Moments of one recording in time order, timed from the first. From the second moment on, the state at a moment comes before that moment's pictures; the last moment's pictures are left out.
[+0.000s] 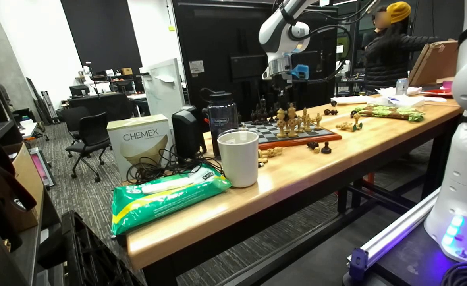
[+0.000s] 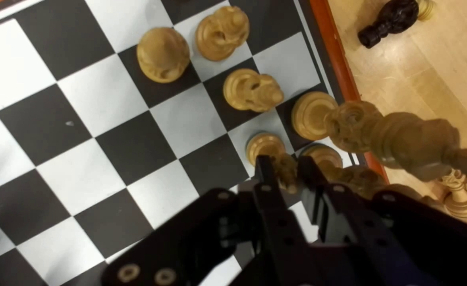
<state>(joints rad) 0.00 0.16 0.01 -1.99 0.08 1.92 -0.74</state>
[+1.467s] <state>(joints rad) 0.00 0.07 0.01 -1.95 -0.04 1.85 -0.62</state>
